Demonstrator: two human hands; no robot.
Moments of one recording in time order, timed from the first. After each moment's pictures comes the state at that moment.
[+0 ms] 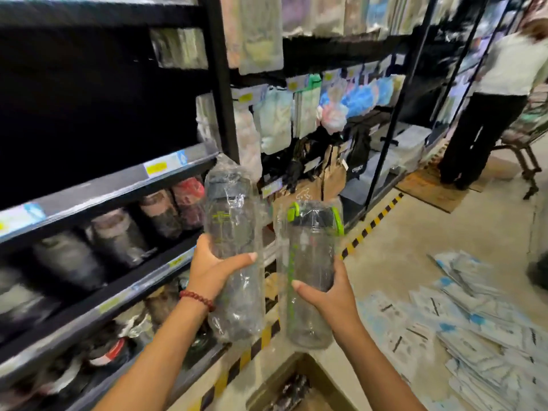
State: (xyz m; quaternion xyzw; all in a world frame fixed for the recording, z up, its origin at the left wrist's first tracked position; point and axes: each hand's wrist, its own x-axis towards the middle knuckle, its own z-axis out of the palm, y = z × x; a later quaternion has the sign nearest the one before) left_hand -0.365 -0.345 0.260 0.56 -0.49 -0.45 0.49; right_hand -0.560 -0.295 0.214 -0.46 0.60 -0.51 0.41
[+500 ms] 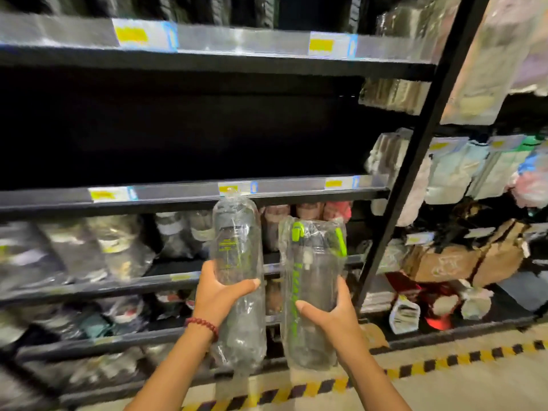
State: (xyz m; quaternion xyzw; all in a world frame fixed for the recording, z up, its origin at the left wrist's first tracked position) left_hand -0.197 -0.212 0.264 0.68 -0.30 -0.27 0.61; right_hand -0.382 -0.296 0.226 -0.61 0.42 -0.37 0.56
